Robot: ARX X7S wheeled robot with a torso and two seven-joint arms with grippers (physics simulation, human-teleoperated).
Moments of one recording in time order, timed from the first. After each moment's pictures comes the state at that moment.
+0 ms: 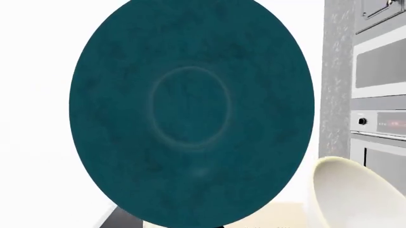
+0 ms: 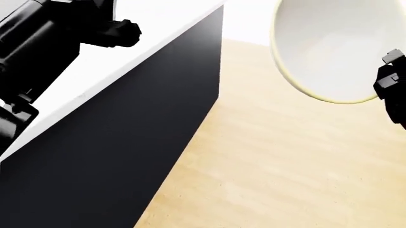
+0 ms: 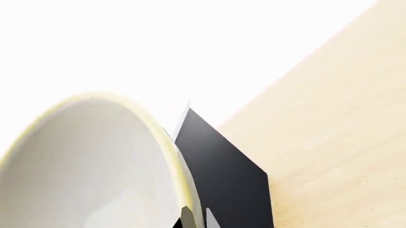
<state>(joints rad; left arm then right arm) -1.42 -0.91 0.69 0.57 -1.70 -0.43 -0.75 0.67 0.59 0.36 -0.42 1.79 0.69 1.11</state>
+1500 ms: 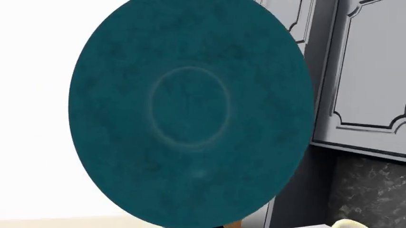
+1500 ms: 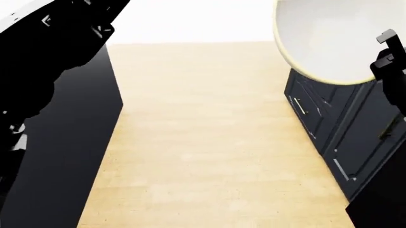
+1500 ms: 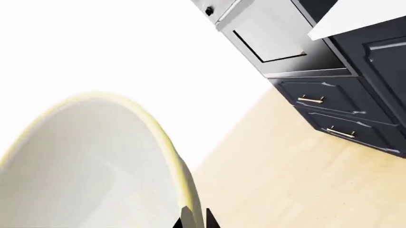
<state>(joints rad) -1.48 -0.48 0.74 -0.17 -1.43 -0.27 -0.30 0.79 0.56 0.27 -0.31 1.65 0.67 1.08</state>
